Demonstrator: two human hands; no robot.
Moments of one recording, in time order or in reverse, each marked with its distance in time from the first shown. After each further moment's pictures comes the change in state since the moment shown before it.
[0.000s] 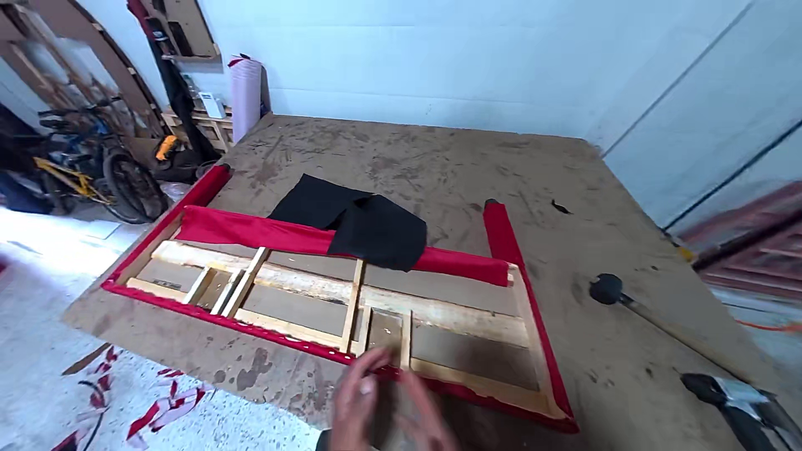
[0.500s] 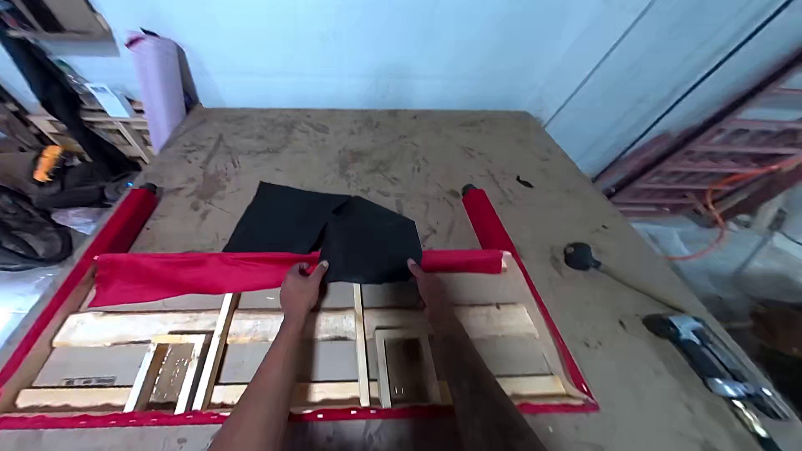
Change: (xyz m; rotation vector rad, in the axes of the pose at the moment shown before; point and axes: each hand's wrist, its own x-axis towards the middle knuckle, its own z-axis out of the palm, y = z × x) left_hand 0.326 -0.088 -0.167 0.952 0.162 -0.507; right_hand 0.316 0.152 -0.079 -0.128 0.778 0.757
